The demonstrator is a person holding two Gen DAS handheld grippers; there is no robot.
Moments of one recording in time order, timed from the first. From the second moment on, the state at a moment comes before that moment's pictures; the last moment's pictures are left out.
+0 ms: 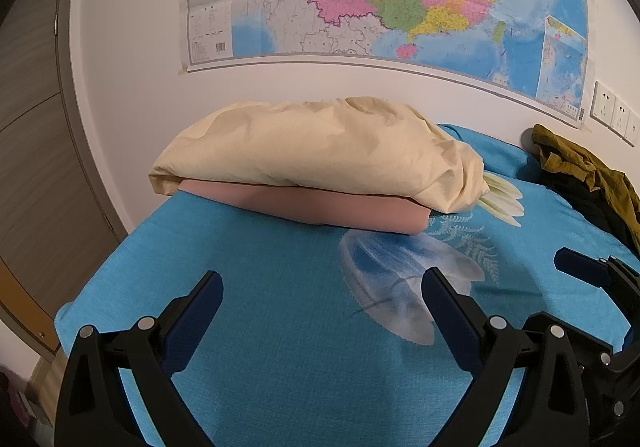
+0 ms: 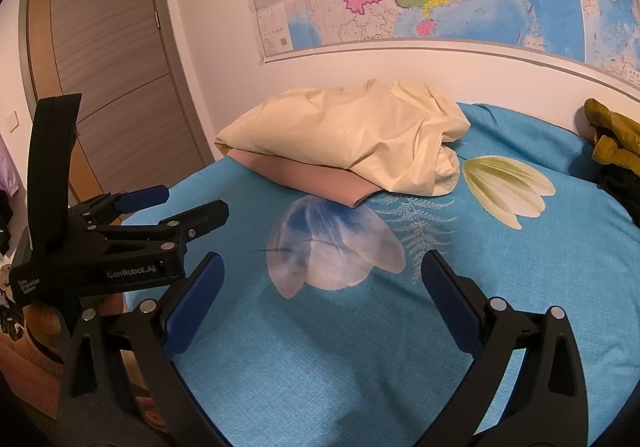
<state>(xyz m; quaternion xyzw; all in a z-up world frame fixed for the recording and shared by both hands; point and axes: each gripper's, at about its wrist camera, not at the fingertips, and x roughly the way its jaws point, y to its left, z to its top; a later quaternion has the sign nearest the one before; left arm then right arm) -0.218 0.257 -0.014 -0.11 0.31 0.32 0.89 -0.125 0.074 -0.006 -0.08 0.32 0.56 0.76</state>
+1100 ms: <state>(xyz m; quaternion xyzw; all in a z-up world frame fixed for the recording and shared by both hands) -0.209 0.252 -0.019 -0.11 0.32 0.30 0.89 -0.117 0.063 -0.010 -0.07 0.33 0.55 0.77</state>
